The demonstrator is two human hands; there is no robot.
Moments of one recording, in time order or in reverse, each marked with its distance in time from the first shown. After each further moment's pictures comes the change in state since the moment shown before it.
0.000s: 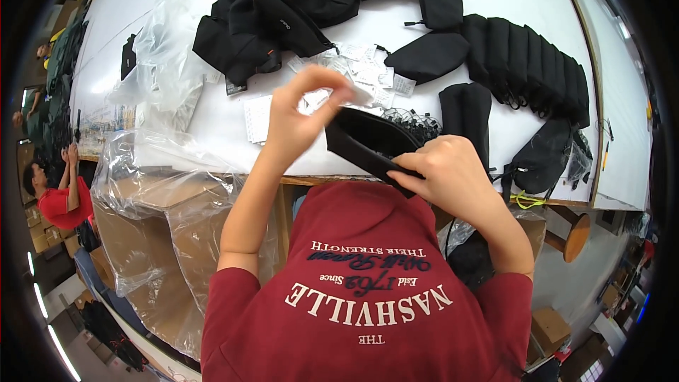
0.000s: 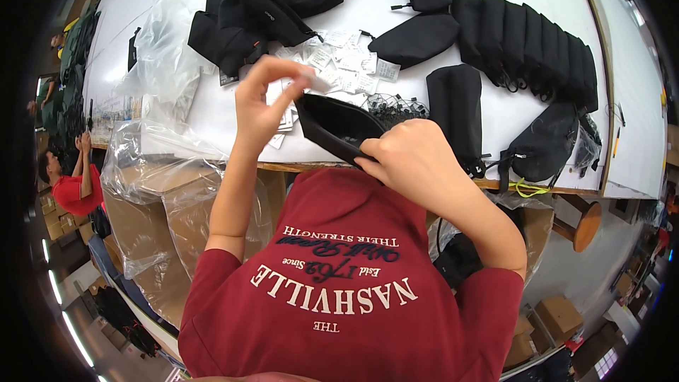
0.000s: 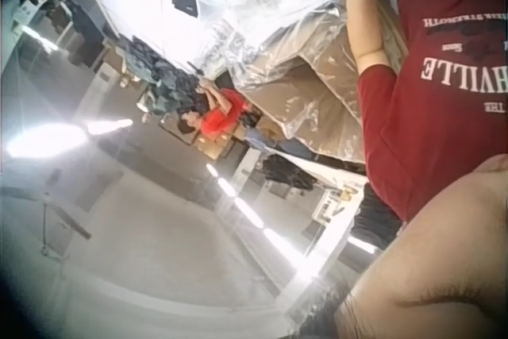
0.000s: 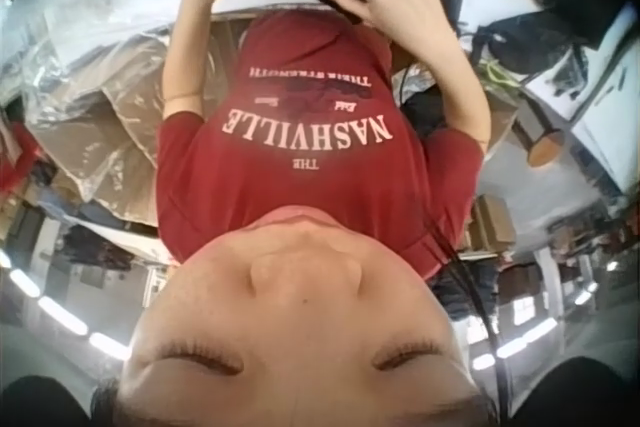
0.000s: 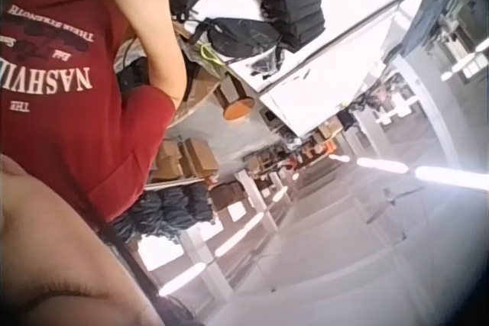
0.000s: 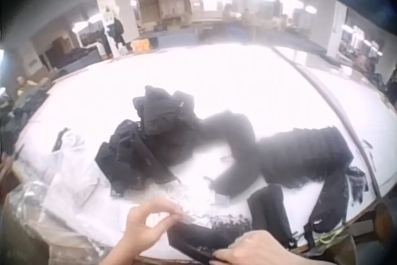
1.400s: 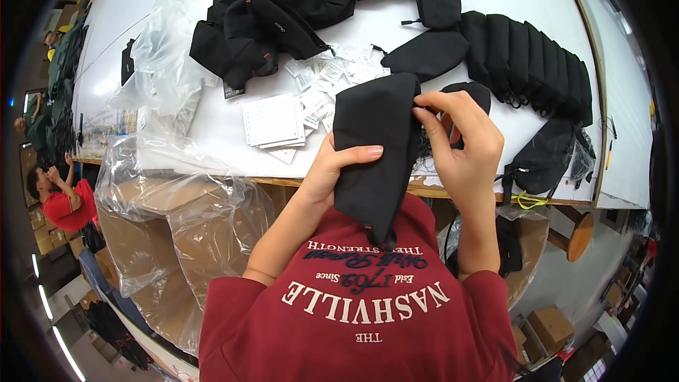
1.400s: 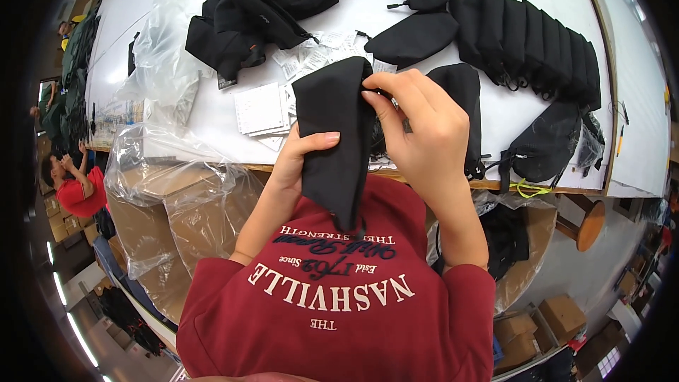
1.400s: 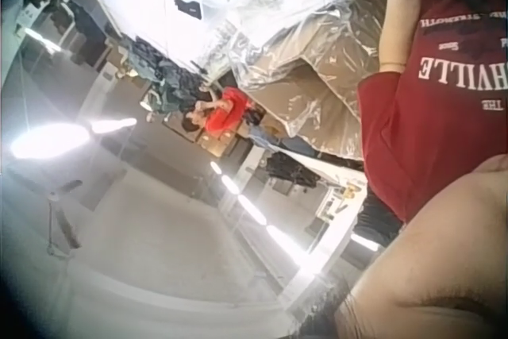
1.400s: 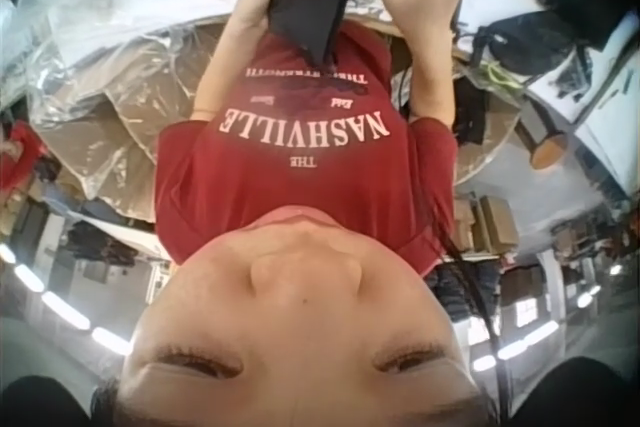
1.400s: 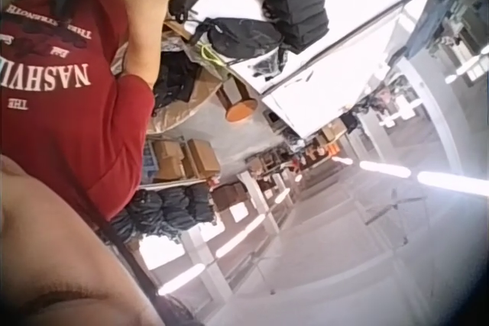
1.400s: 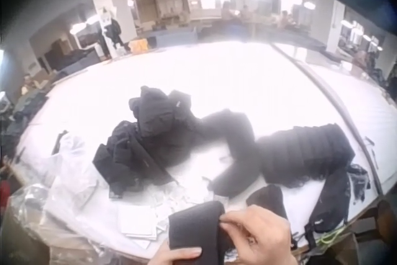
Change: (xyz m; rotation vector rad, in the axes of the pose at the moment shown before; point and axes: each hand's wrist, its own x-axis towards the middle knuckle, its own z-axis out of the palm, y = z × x) left_hand -0.041 0.022 0.047 -0.983 -0.064 -0.845; right_hand 0.021 0.001 -0.007 0.191 0.775 0.181
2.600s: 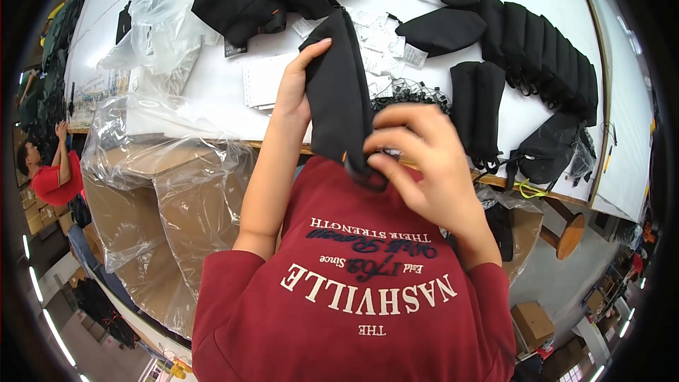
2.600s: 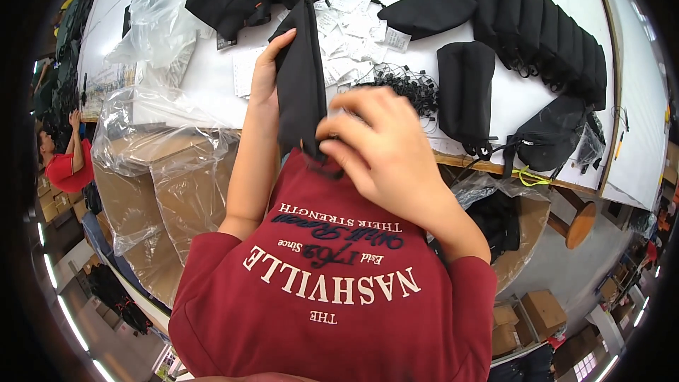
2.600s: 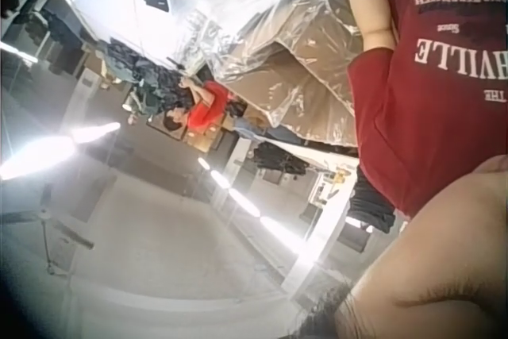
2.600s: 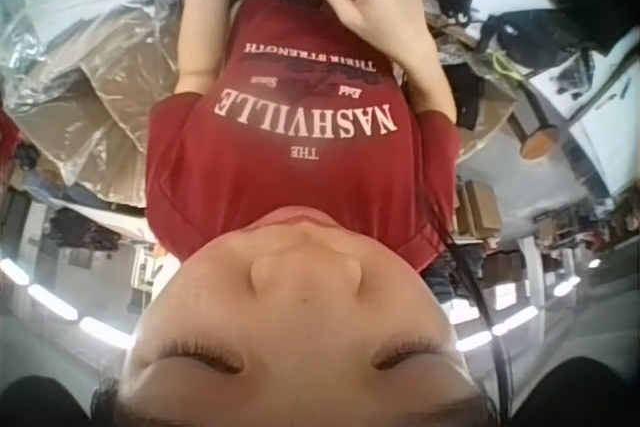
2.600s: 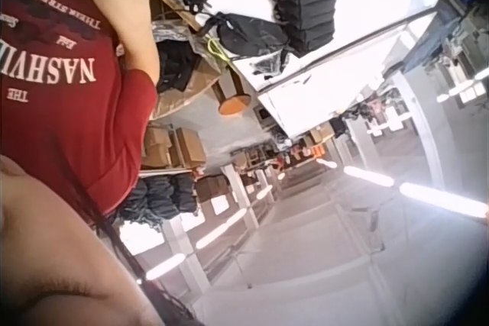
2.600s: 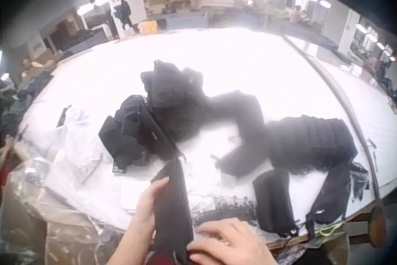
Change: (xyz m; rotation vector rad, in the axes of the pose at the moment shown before) left_hand 0.052 0.022 -0.081 -0.407 0.060 0.092; right_hand -0.036 -0.034 0.009 0.138 -0.500 -0.101
